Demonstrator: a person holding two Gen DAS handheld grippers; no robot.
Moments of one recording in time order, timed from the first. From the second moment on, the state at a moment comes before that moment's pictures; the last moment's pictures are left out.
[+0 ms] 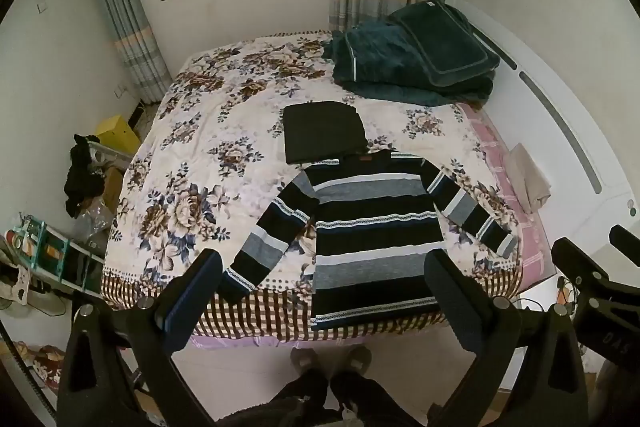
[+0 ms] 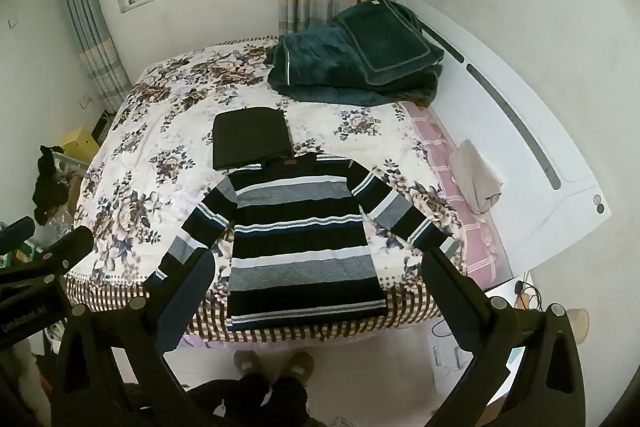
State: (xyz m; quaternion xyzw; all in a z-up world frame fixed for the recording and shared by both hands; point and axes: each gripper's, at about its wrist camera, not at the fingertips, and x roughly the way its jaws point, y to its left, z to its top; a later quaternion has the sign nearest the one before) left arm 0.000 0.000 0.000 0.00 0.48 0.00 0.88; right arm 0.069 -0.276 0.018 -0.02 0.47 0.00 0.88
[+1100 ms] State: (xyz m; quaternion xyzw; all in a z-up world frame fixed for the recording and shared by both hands) left arm 0.001 -0.008 -0.001 0.00 0.47 -0.01 0.88; right arm 0.059 -0.283 0.021 -0.03 0.47 -0.01 0.88
